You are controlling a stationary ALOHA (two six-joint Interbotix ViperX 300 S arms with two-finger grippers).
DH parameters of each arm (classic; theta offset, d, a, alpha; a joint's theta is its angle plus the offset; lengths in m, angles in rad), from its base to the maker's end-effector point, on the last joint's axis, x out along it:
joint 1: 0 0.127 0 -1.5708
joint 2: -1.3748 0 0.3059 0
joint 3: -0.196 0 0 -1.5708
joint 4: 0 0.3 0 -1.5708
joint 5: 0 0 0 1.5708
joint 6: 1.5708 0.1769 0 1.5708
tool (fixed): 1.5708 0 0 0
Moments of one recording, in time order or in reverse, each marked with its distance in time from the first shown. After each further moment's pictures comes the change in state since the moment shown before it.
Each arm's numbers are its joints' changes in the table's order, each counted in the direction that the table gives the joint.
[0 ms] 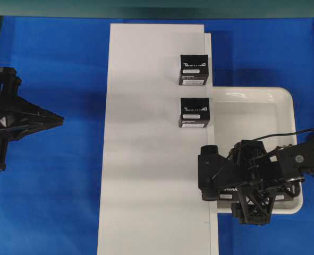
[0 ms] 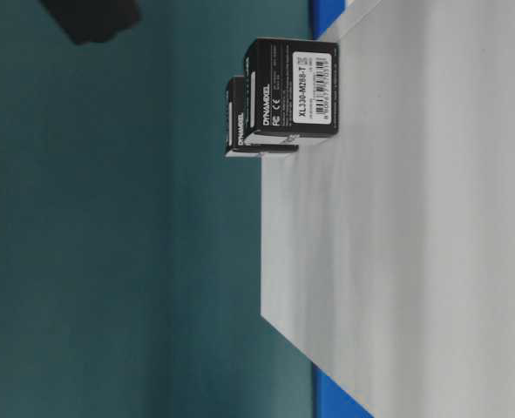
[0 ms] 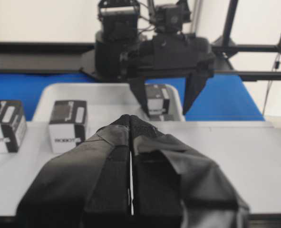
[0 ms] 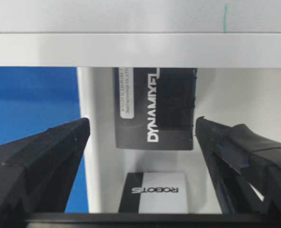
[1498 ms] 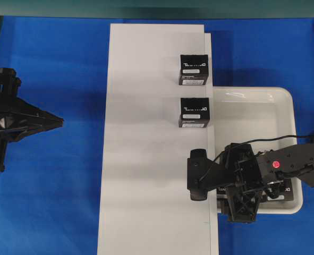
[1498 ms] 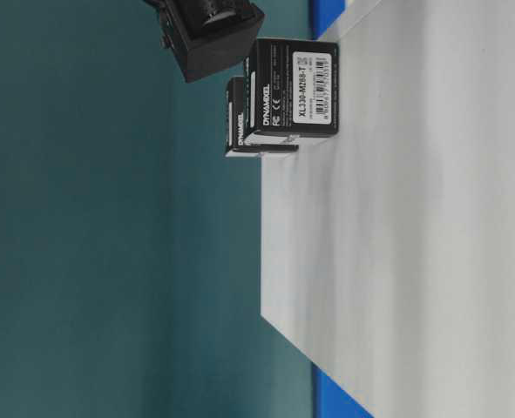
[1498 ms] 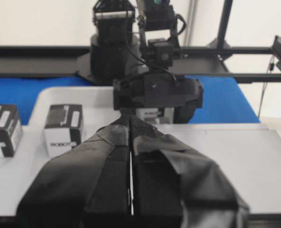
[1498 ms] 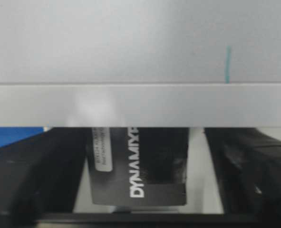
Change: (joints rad) left arm -0.008 0.000 -0.006 -0.002 0.000 0.003; right arm -0.017 0.127 0.015 -0.018 0.109 0.009
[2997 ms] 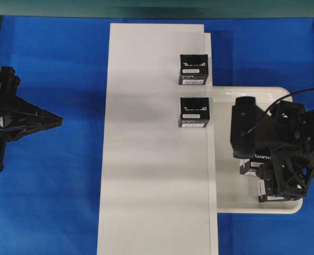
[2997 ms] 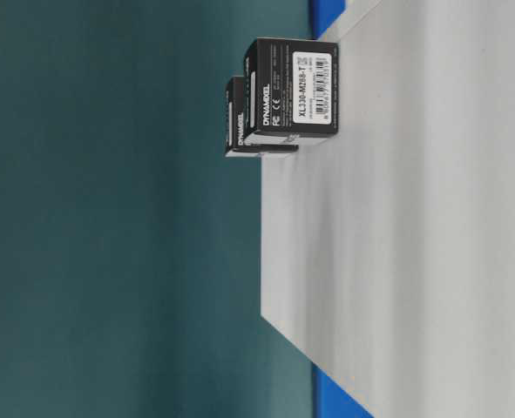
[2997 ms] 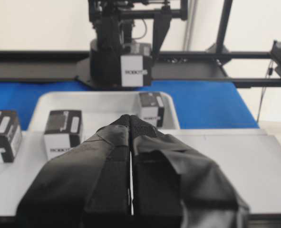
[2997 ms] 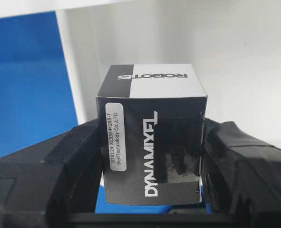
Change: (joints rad) left arm -0.002 0.000 -0.012 0.000 0.000 -0.002; right arm -0.100 -0.408 -0.146 0.005 -0.472 0.015
